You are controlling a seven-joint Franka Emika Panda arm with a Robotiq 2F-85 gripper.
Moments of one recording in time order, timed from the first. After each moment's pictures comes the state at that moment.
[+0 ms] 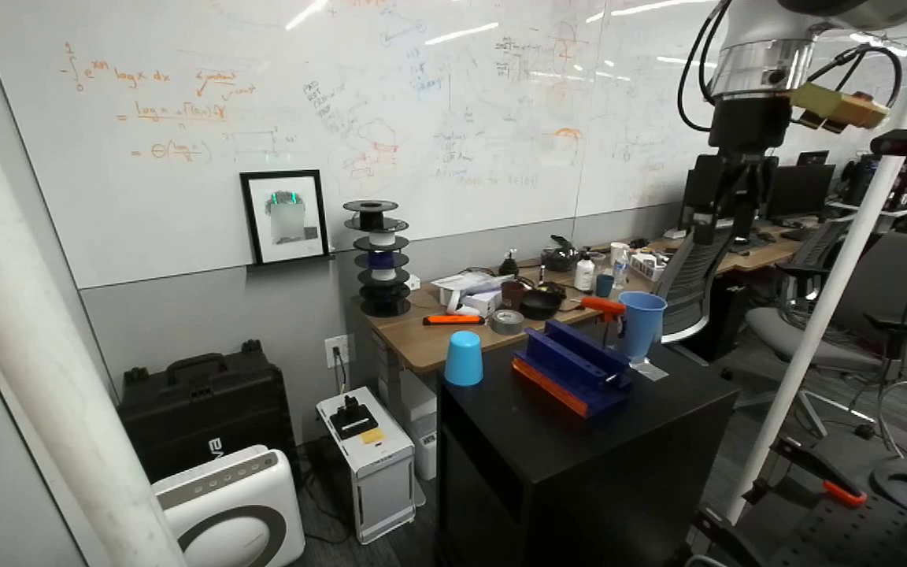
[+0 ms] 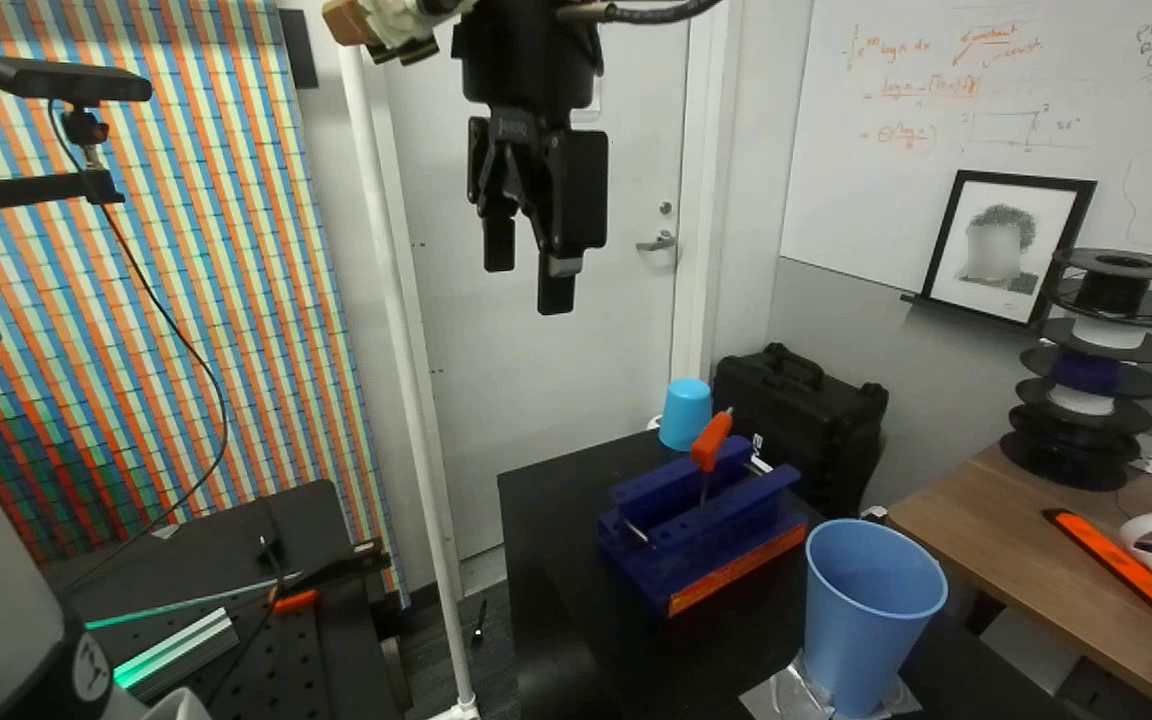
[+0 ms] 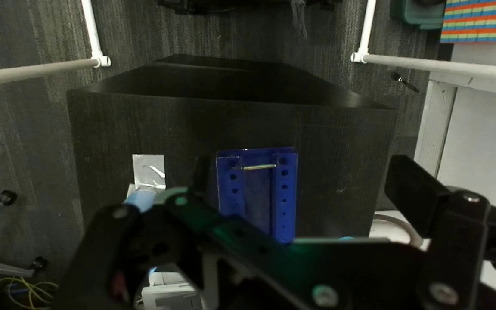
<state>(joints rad) 0.02 -0.59 -0.01 -2.59 0.00 1.94 -0.01</state>
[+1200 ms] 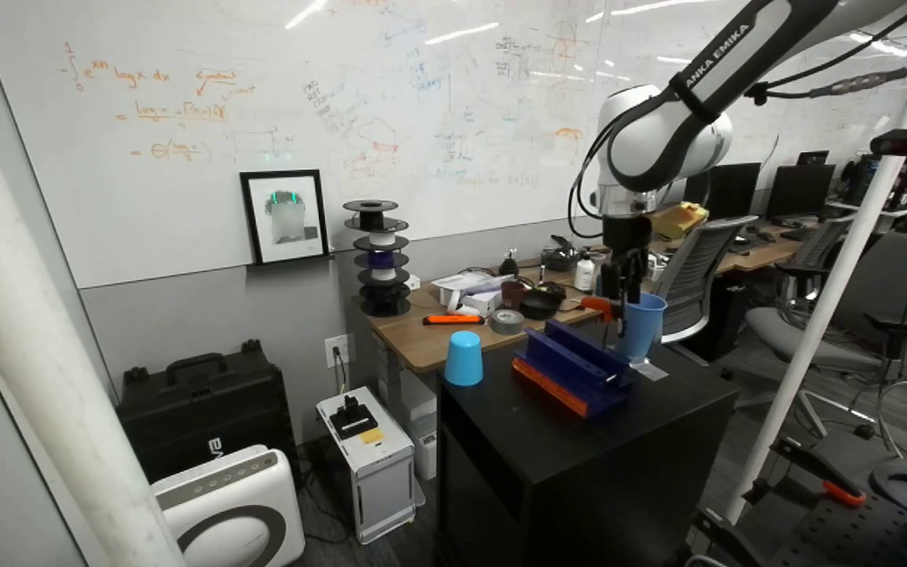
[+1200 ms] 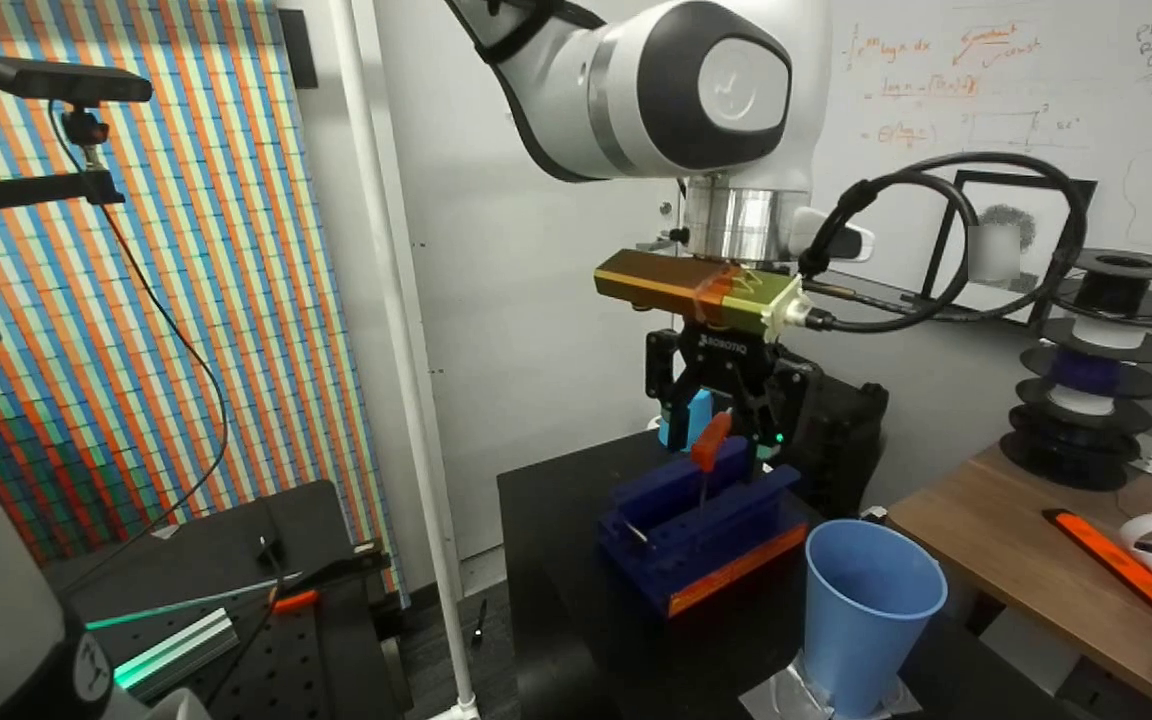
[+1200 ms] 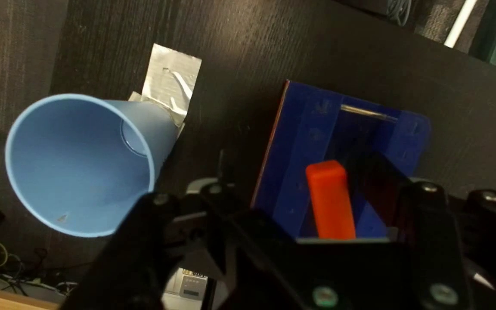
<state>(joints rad) -0.01 0.14 -0.03 -2.30 -0.18 2.30 -0.21</state>
